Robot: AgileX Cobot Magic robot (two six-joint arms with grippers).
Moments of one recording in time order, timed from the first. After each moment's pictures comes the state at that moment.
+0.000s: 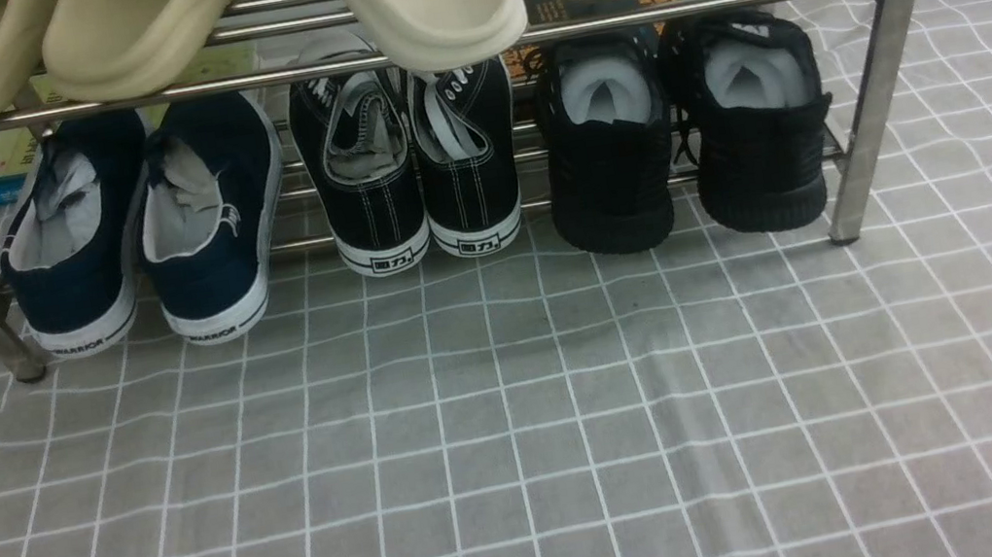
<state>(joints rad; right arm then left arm) 0.02 -0.01 0.01 0.01 0.40 -0.06 -0.02 -0.01 0.02 0.15 0.38 -0.23</state>
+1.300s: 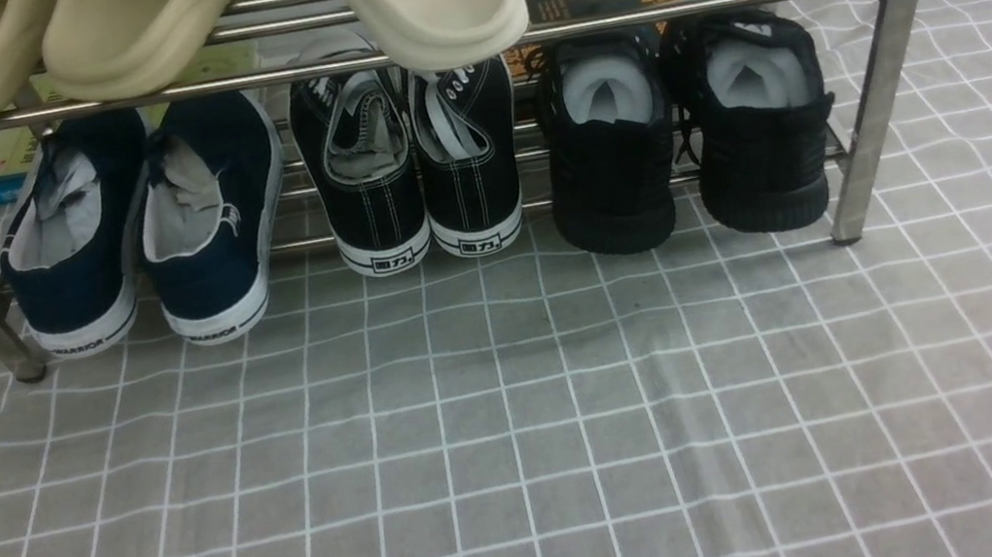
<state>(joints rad) 0.02 0.05 -0.14 0.55 0.30 0.22 -0.02 -0.01 0.02 0.15 0.38 -0.23</state>
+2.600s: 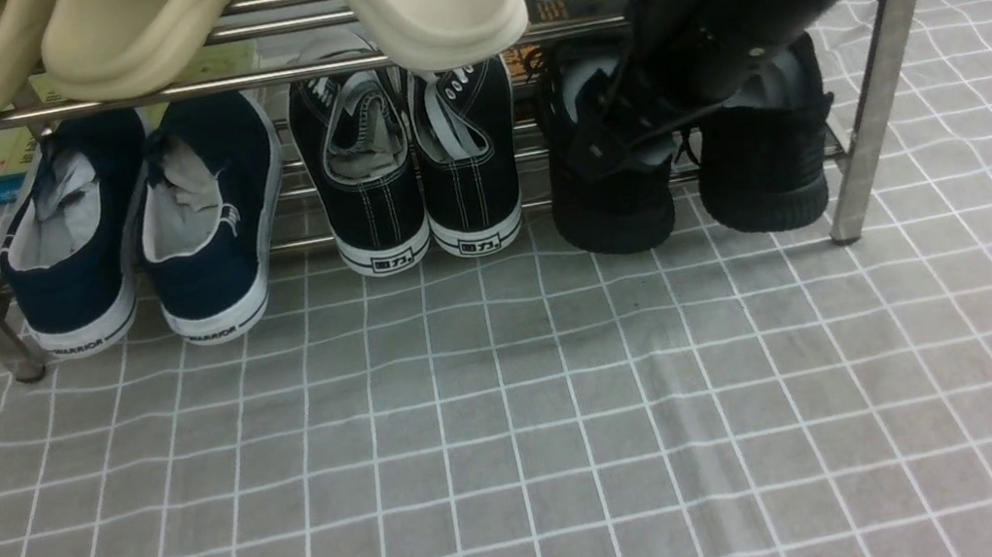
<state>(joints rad) 0.48 1.84 -1.71 0.23 0.83 -0.35 -0.02 -0.01 0.02 0.15 0.38 -0.23</state>
